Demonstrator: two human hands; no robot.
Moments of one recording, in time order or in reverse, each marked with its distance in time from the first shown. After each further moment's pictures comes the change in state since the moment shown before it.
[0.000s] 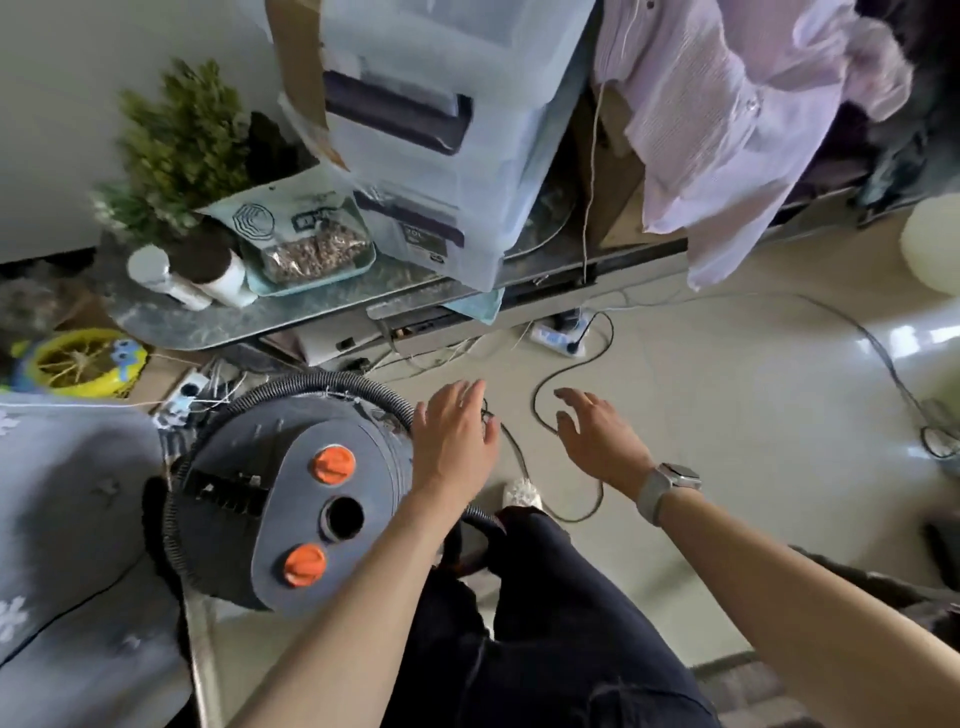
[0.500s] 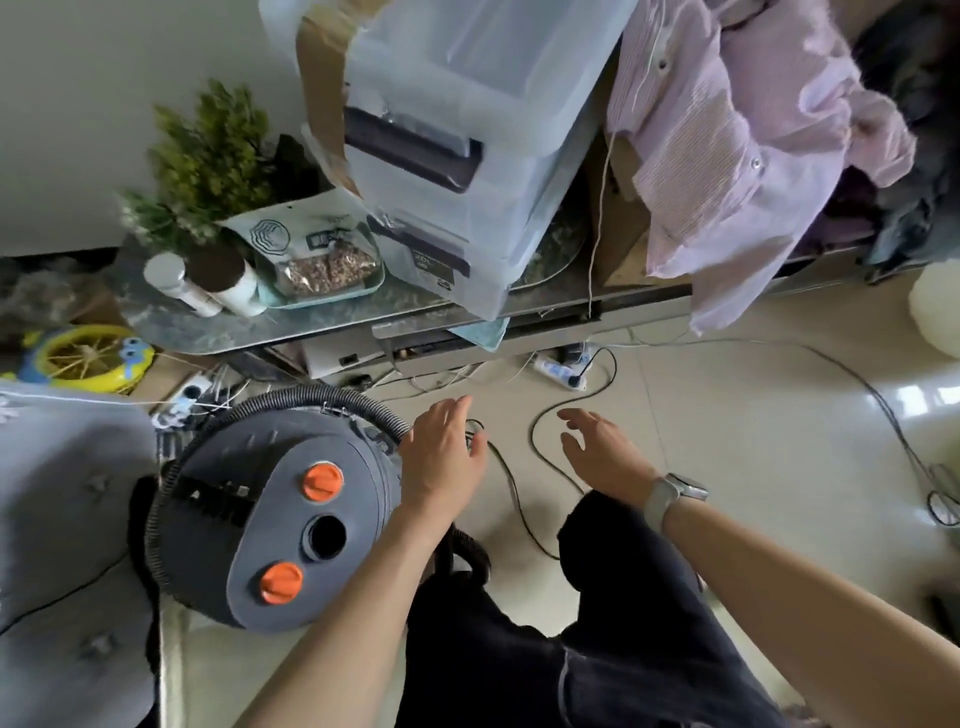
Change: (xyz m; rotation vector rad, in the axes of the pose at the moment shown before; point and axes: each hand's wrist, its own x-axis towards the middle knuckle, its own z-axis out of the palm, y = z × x) left_hand 0.010 0.004 0.004 -0.118 0.111 -0.055; right_hand 0.023 0.019 -0.021 -0.003 -0.053 -0.053
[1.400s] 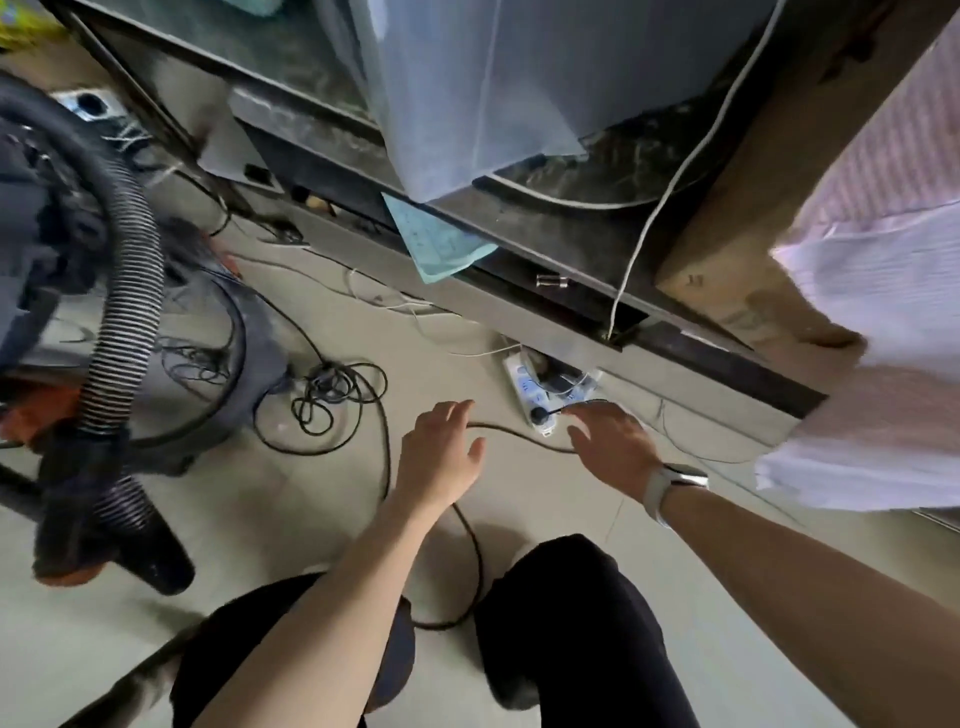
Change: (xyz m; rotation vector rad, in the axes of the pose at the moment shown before) left_hand 0.202 0.047 0.419 -0.135 -0.004 -0.526; right_hand 0.370 0.297 0.017 -0.629 -0.251 -0.436
